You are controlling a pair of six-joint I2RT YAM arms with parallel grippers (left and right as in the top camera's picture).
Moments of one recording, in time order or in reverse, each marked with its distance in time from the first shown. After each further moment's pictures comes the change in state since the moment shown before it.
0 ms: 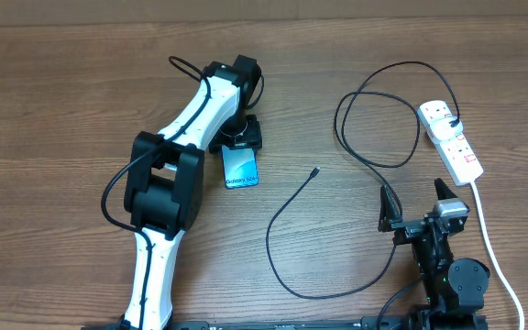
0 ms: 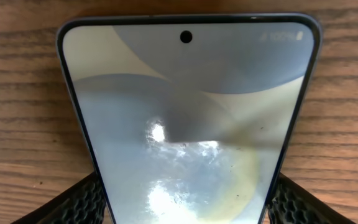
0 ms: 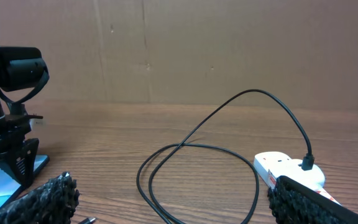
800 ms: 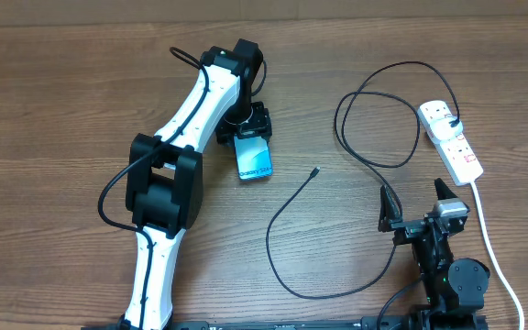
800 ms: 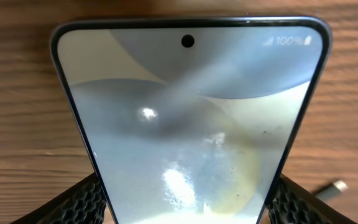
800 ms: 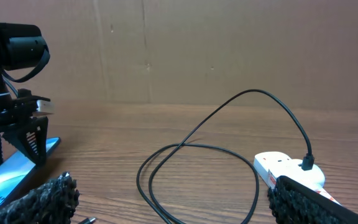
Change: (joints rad) left arm 0.001 0.011 0.142 -0.078 0.176 0.000; right arm 0.000 0.000 0.000 0.000 0.000 0.000
